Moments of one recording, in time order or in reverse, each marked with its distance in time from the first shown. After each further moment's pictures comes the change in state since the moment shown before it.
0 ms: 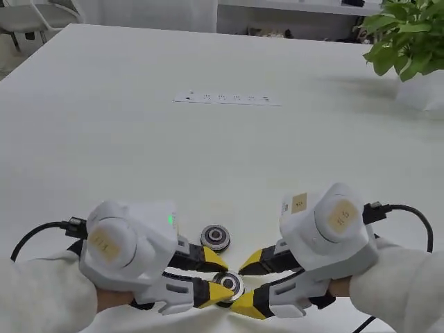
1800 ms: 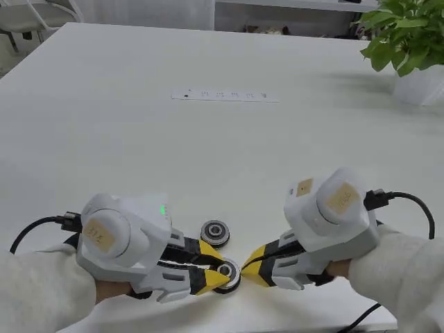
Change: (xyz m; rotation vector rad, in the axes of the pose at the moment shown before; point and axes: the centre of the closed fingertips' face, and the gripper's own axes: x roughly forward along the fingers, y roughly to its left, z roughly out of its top) left arm -0.003 0.010 -0.003 -0.028 -0.022 0.022; right arm -0.009 -0.022 0.000 0.090 -0.028 -0.074
